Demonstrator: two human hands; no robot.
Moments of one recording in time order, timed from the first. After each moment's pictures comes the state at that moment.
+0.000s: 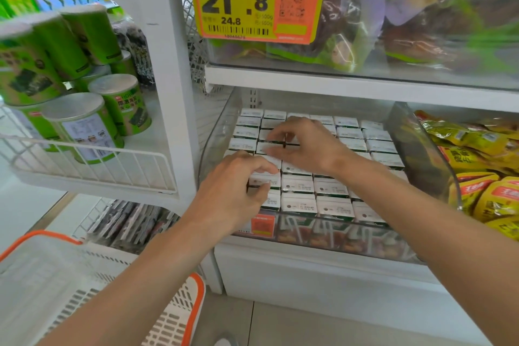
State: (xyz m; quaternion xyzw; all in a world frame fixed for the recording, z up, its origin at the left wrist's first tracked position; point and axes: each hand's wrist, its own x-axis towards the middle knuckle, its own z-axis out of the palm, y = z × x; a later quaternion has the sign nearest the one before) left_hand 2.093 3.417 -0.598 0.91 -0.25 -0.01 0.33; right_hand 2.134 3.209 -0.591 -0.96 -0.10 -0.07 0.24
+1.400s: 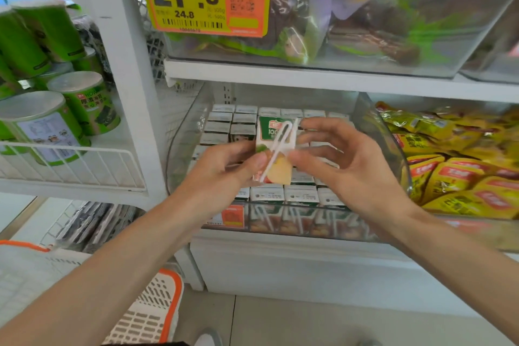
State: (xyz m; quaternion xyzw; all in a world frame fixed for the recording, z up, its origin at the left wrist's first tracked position) left_hand 2.073 3.392 -0.581 0.74 -0.23 -0.15 0.61; right_hand 2.001 3.192 -0.572 -0.77 0.03 -0.16 0.62
